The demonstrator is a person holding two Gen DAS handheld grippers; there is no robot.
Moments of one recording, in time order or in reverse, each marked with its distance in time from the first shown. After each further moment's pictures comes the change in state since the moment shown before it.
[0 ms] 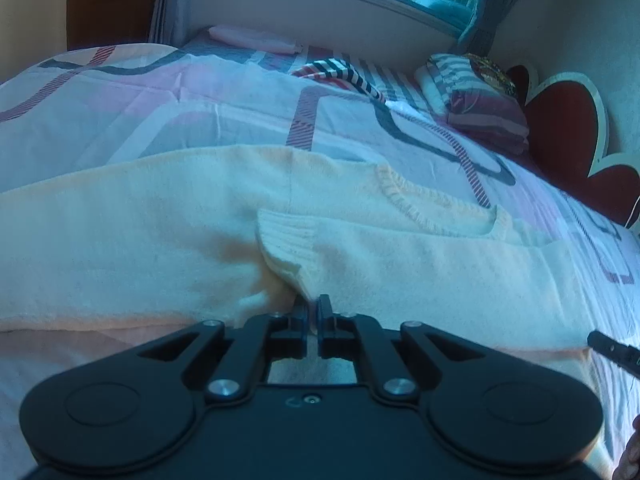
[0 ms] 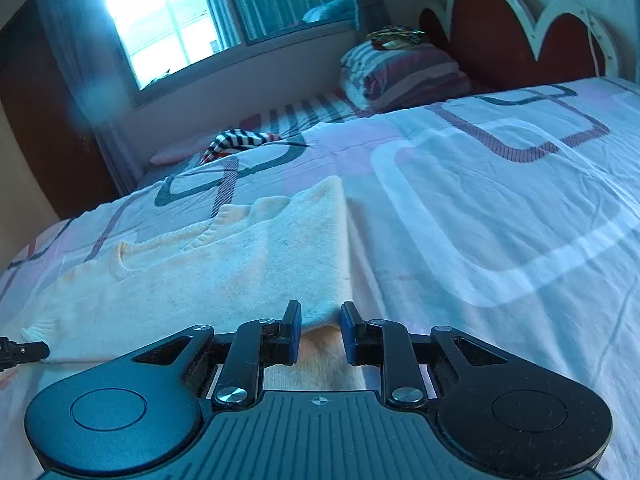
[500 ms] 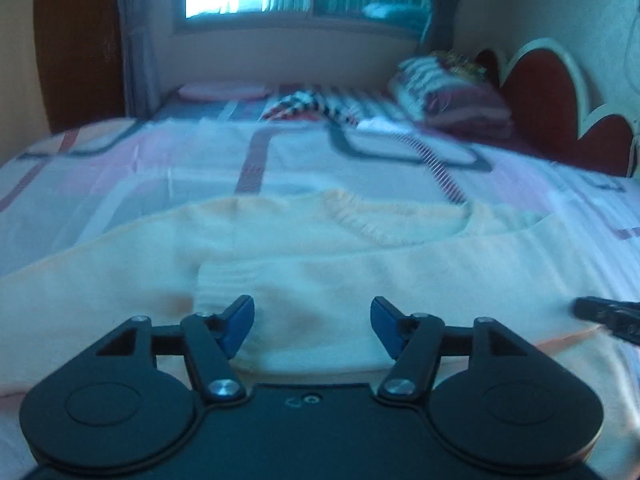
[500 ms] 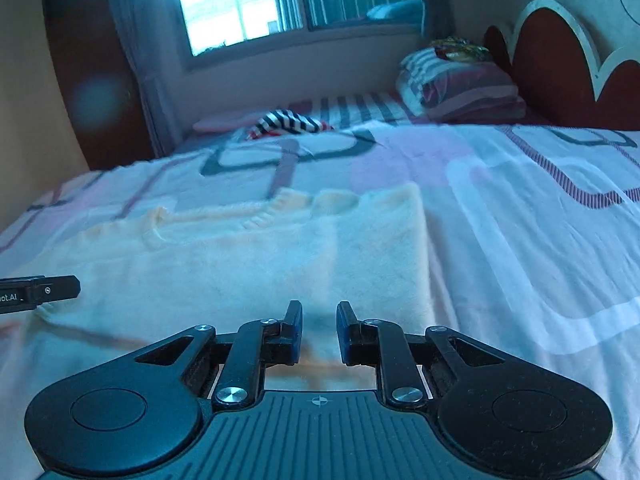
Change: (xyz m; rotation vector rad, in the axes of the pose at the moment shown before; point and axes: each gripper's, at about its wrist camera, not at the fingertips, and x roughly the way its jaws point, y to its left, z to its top) left arm 0.006 -0.050 -0.002 0.197 -0.097 0.069; right arm 0.030 0.030 0.001 -0.169 0.040 0.033
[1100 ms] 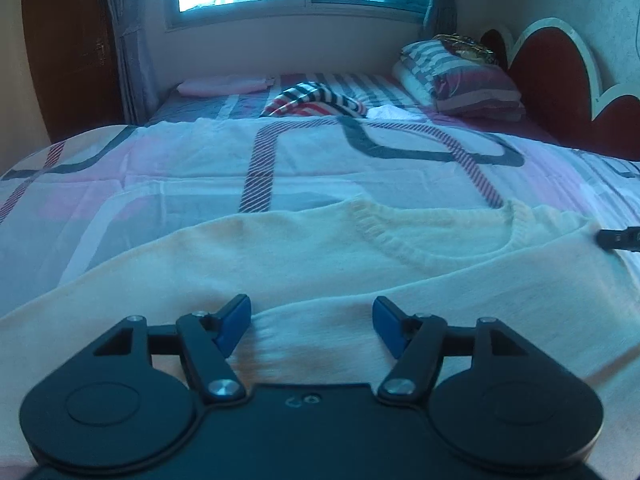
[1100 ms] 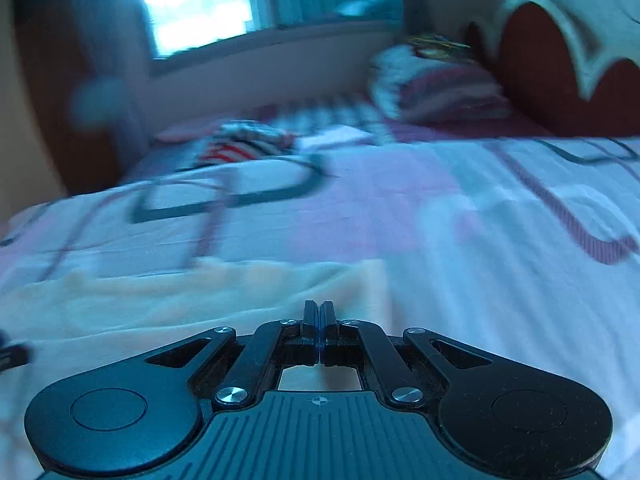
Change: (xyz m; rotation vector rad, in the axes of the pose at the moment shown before) left arm 0.037 0.009 0.022 0.056 0.008 0.019; right arm 0.074 -0.050 0.068 0.081 0.001 -0.090
